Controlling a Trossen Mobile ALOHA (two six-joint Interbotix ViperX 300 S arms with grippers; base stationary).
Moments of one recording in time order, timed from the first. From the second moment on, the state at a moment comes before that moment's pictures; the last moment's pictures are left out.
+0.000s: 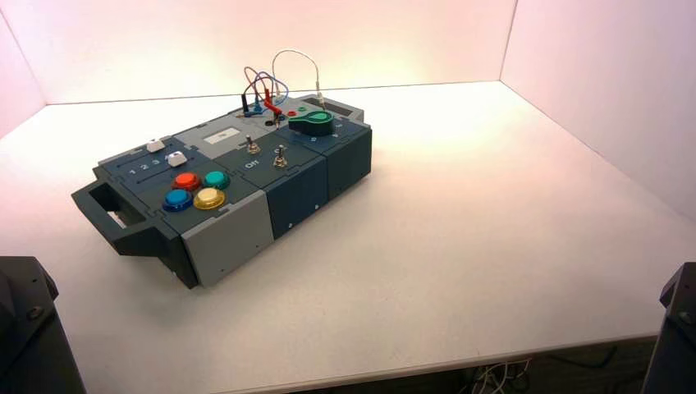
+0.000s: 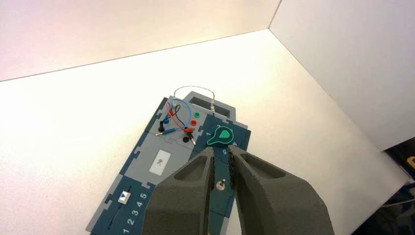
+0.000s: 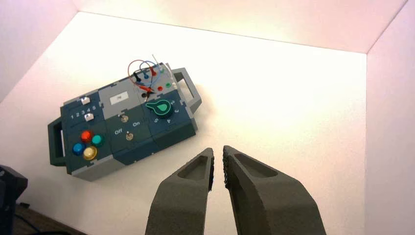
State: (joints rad) left arm -0.33 -0.98 0.89 -0.21 0.70 0.01; right arm 0.37 -0.92 0.70 0.13 0.91 -0.06
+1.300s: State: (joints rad) left arm -0.20 -0.76 0.90 -0.17 0.92 0.04; right arm 0.42 -0.46 0.46 0.14 0.84 -0.07
